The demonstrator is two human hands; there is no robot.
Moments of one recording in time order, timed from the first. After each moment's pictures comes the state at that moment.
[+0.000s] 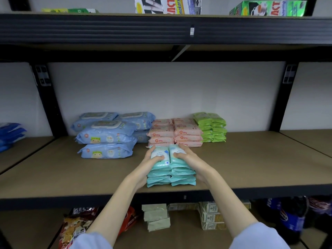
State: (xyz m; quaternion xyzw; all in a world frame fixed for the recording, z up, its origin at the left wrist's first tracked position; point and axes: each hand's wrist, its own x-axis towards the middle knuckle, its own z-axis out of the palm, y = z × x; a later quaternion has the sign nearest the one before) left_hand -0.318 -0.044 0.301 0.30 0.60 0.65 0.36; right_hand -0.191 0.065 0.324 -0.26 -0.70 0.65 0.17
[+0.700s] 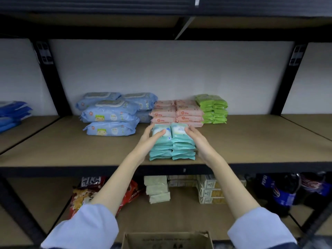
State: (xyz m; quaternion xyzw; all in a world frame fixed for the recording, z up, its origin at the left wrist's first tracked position) left_hand -0.301 -0.063 0.308 0.34 0.64 0.64 0.25; right_hand -0.163 0.051 0.314 -0.23 -0.70 0.63 0.25
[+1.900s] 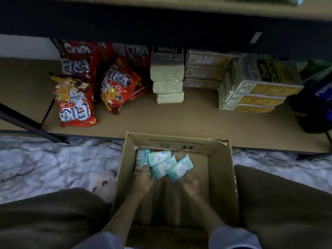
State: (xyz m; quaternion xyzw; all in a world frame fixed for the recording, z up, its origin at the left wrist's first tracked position) left_hand -0.219 -0.197 -0.151 0.12 0.85 0.33 0.38; right_hand -0.086 -0.074 -0.155 -0.58 -0.60 0.54 -0.06
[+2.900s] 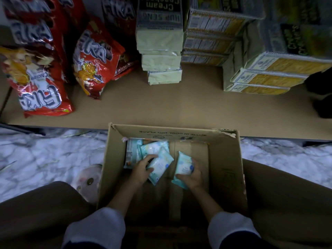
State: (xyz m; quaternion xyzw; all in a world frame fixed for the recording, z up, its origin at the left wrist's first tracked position) left_hand -0.241 -0.174 -0.213 0.24 0.79 0.34 0.45; right_hand -0.090 -0.049 -0.208 -0.63 -0.56 0.54 -0.04
